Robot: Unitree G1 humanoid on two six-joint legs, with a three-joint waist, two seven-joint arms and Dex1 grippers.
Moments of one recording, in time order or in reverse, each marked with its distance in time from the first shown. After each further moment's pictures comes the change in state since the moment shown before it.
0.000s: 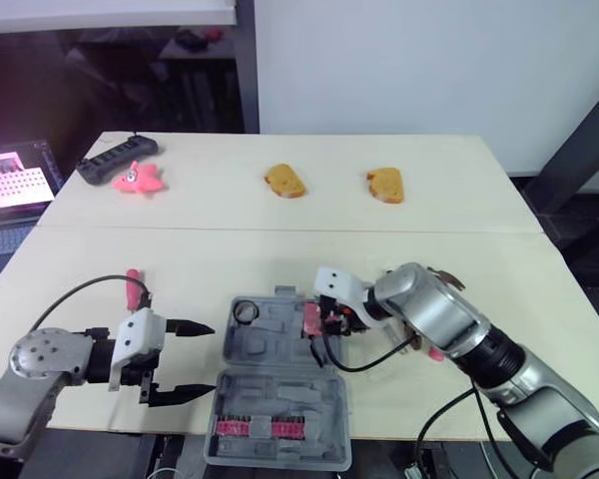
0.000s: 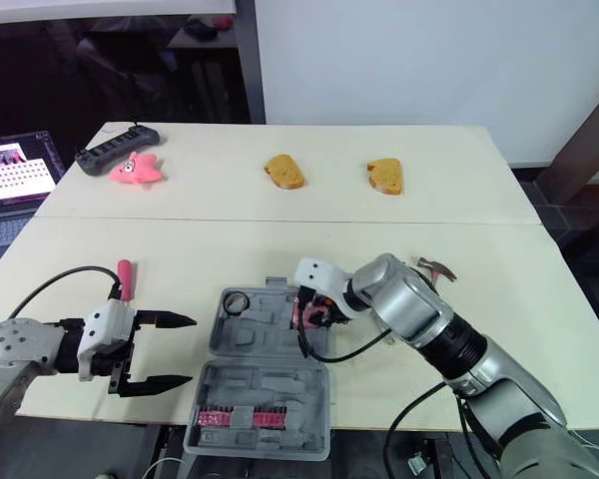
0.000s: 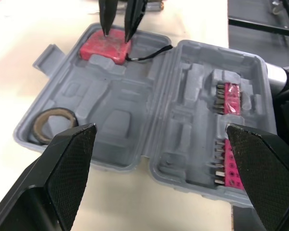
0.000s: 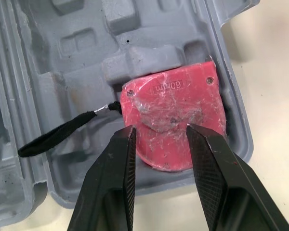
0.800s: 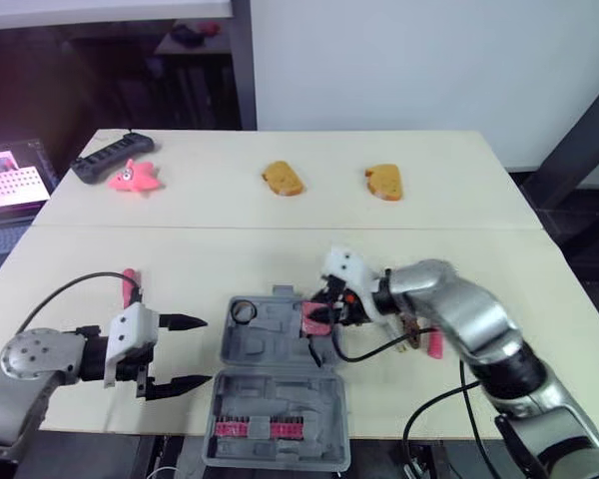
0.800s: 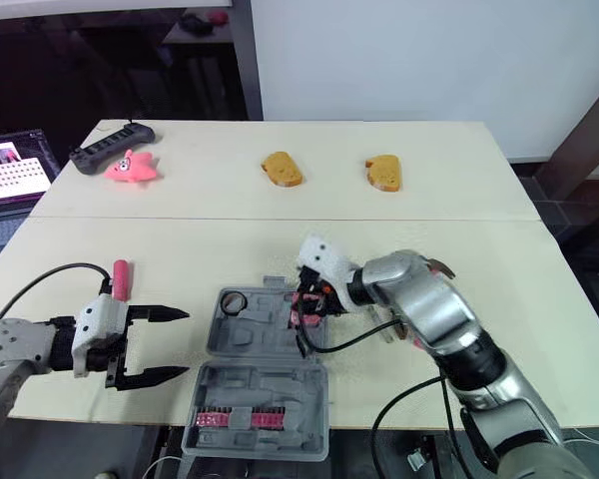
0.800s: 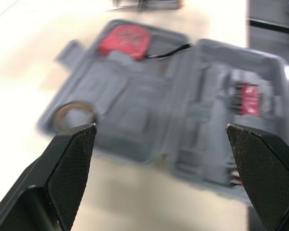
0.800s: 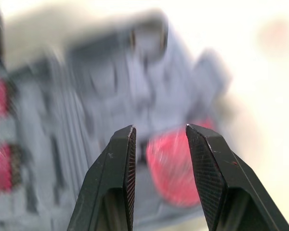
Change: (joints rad) left arm 0.039 -0.001 0.075 0.001 -0.006 0.021 0.064; right arm 0.125 -0.006 -0.364 -0.331 0.227 0.012 -0.029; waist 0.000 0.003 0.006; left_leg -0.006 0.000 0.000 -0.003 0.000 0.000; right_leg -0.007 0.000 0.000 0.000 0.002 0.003
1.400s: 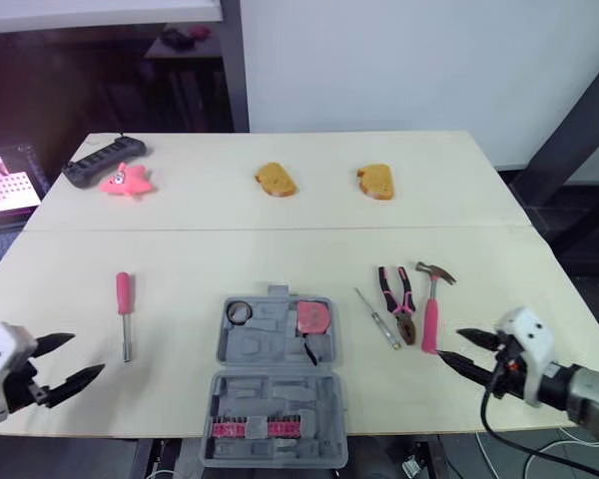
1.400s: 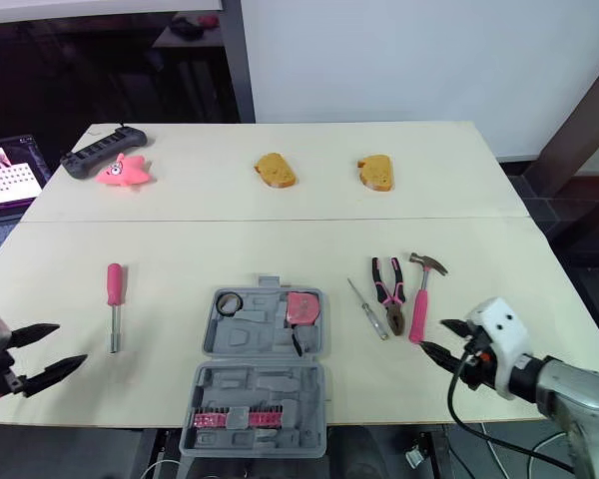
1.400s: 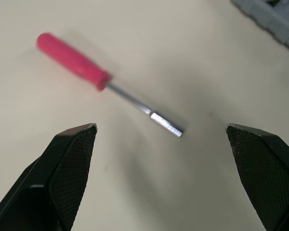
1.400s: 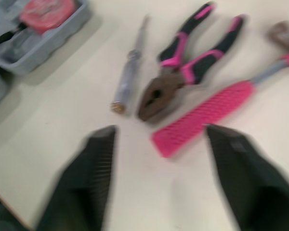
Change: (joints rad) left arm 0.196 0.024 0.384 0.478 0.041 -0.087 0.099; right arm 0.896 -0.095 -0.736 0.085 0.093 -0.538 -0.020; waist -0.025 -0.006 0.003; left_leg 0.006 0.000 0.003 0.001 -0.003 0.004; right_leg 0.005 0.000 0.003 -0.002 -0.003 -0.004
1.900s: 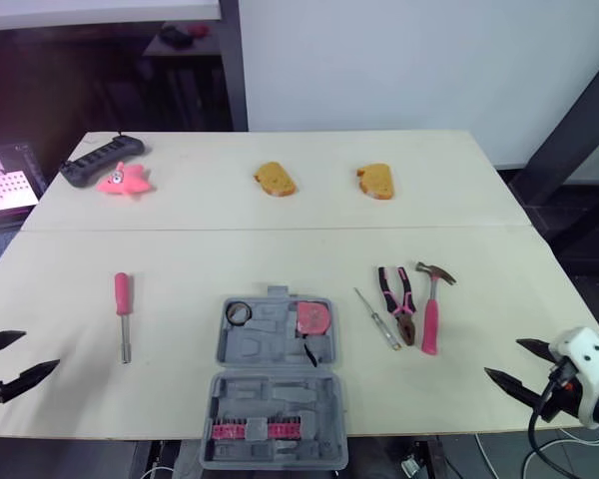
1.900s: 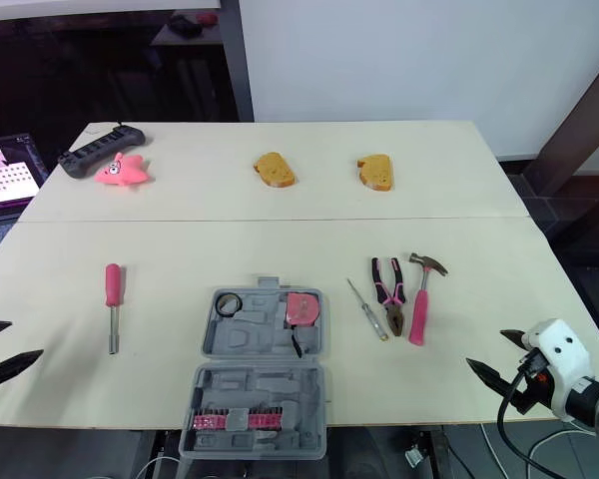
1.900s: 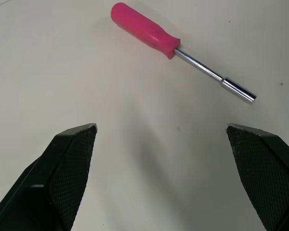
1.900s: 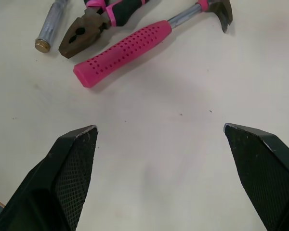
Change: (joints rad) left arm -0.128 0.084 -0.003 0.293 0.051 -0.130 -0.046; right arm 0.082 -0.056 -0.070 0.243 -0.031 -0.265 0.035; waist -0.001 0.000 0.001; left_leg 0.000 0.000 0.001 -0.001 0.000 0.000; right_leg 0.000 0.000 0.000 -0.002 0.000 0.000
